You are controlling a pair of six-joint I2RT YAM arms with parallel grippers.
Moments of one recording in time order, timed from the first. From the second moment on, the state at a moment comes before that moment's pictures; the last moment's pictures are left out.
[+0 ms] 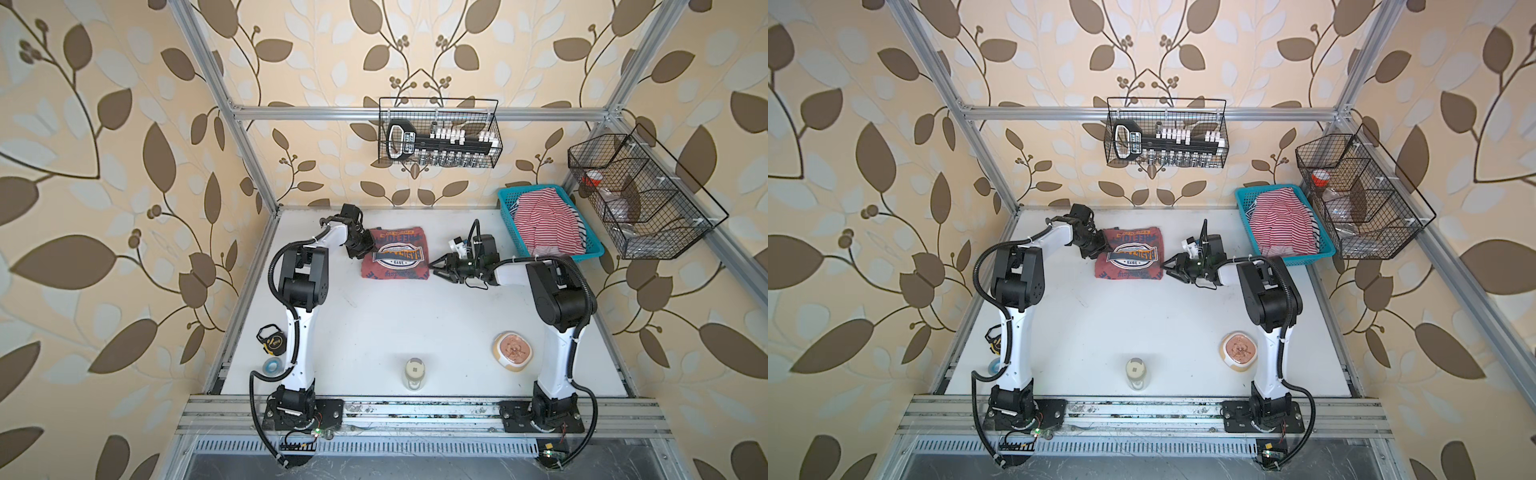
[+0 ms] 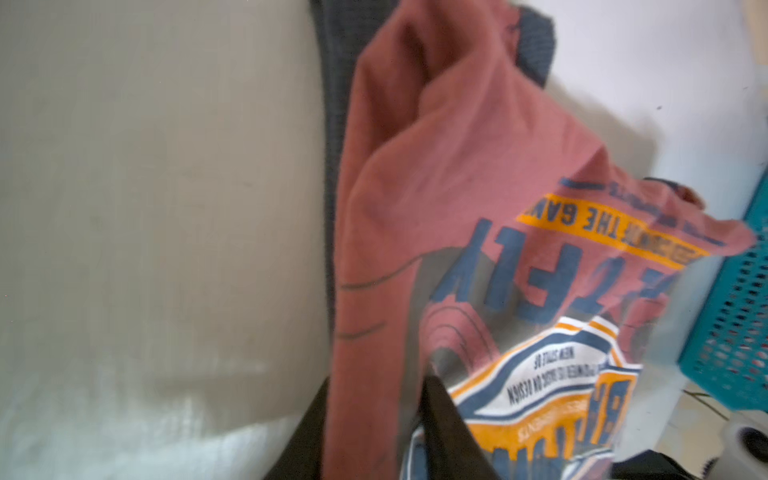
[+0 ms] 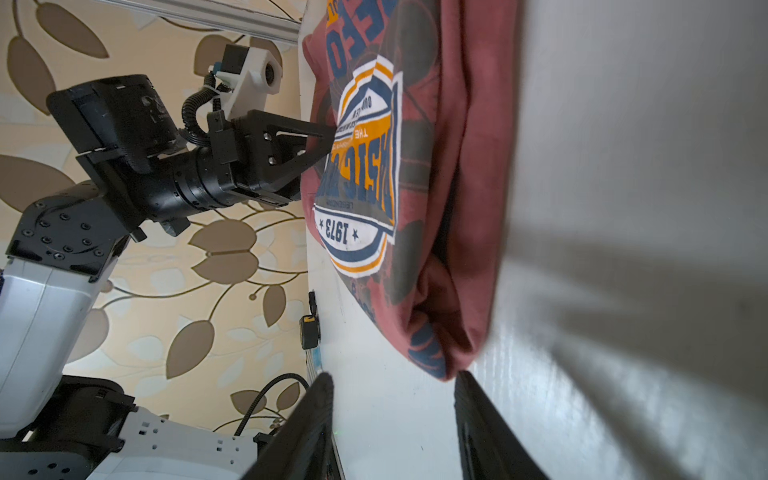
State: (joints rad) left arm -0.14 2.32 1.85 -0.70 0.38 -0.59; right arm 0.21 2.07 1.10 0.24 -0.88 0.79
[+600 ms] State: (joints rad) left arm 0.05 2.45 2.17 -1.01 0.17 -0.36; right arm 0.17 2.02 0.98 0.28 -0.89 0.78
